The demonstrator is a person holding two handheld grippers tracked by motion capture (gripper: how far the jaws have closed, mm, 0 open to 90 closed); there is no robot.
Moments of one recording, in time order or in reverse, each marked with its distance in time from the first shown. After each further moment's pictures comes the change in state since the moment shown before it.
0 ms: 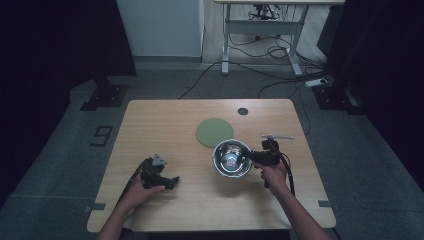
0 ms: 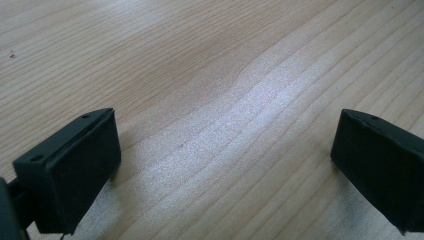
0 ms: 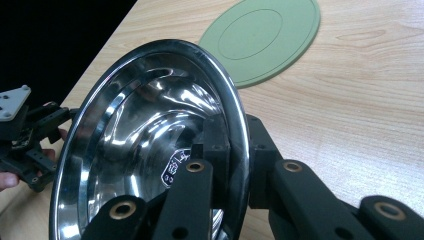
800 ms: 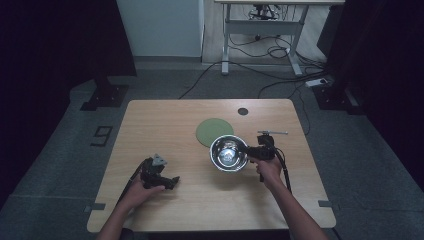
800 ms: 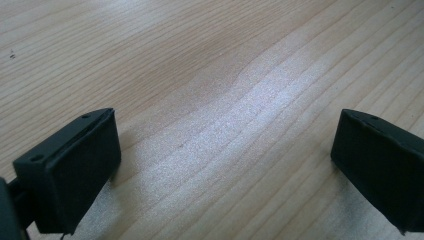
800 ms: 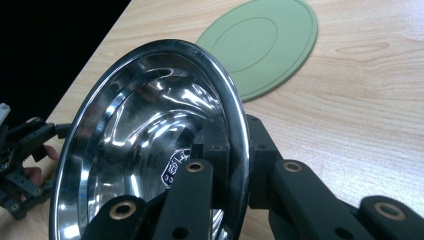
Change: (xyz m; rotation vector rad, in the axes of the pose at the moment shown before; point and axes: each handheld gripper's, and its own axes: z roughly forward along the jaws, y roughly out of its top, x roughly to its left) left arm 0.000 0.000 0.000 0.000 0.000 0.000; right arm -0.003 0.013 0.021 -0.002 -0.017 0.020
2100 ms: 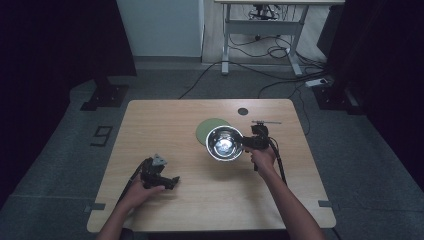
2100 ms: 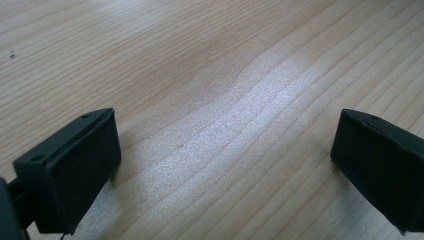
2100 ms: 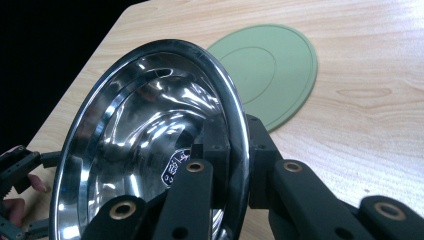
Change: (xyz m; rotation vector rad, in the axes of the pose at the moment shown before) left arm 0.000 0.000 0.000 0.000 0.000 0.000; right arm 0.007 0.031 0.021 -0.010 -0.038 -0.011
